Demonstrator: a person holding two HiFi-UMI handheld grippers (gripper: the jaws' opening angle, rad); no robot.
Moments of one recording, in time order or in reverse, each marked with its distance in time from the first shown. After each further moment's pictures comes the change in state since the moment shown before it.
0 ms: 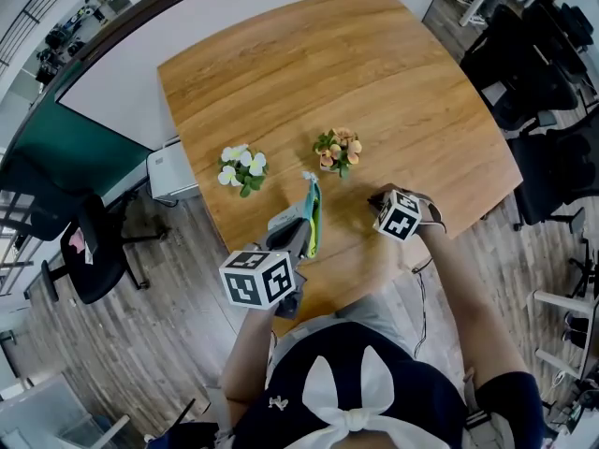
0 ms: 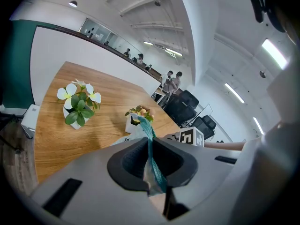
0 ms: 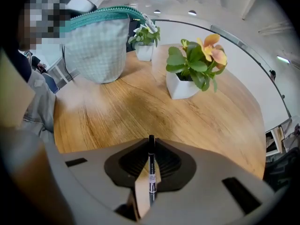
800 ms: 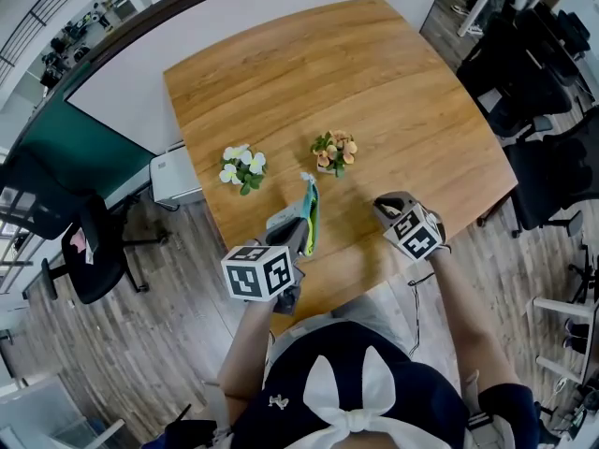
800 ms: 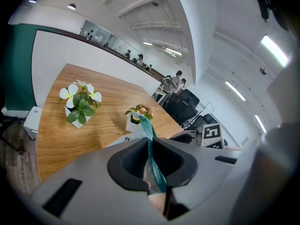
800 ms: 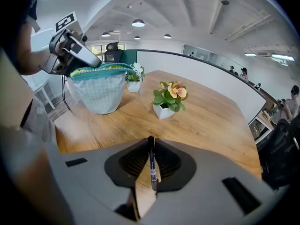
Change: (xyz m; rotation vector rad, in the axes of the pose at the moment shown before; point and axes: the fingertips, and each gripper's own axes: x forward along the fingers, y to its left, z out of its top) left arm -0.003 -0.003 -0.008 0.017 -0.001 0.022; right arm -0.074 0.004 0.016 0.199 -0.290 -0.140
